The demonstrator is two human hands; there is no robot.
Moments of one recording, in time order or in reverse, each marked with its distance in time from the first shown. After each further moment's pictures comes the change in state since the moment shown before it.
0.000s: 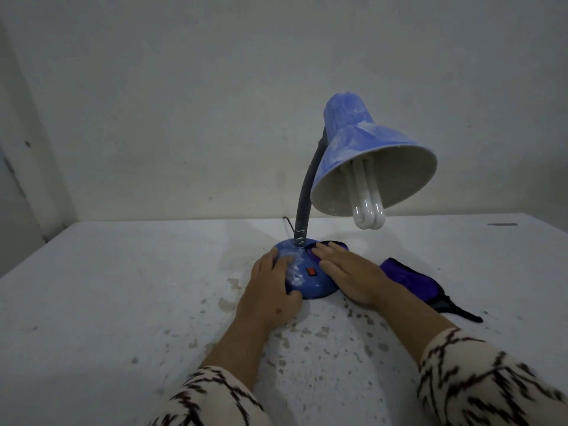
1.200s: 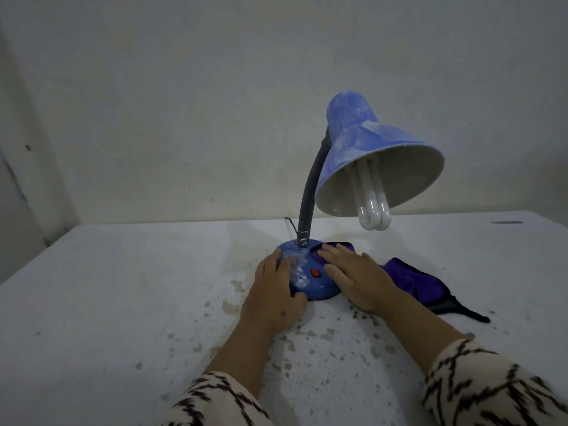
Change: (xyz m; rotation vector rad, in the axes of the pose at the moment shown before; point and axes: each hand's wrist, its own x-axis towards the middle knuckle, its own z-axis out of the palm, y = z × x) left_hand 0.000 0.002 -0.001 0.015 -0.028 -0.020; right_hand -0.006 0.005 0.009 -0.070 0.073 0.007
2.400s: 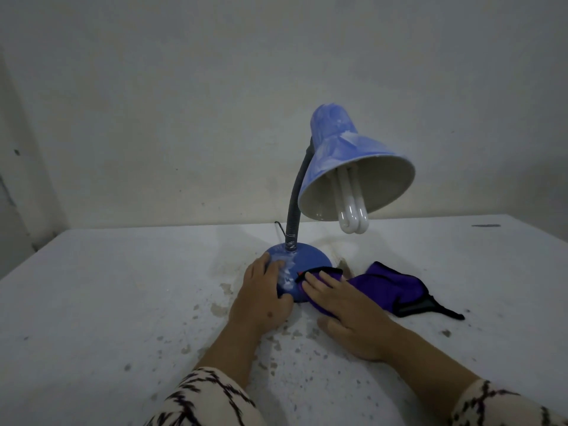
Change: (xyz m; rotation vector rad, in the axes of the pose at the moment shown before) left_hand 0.000 0.000 0.001 -0.026 0.027 0.032; right_hand -0.059 -0.018 -0.002 -0.155 -0.153 -0.221
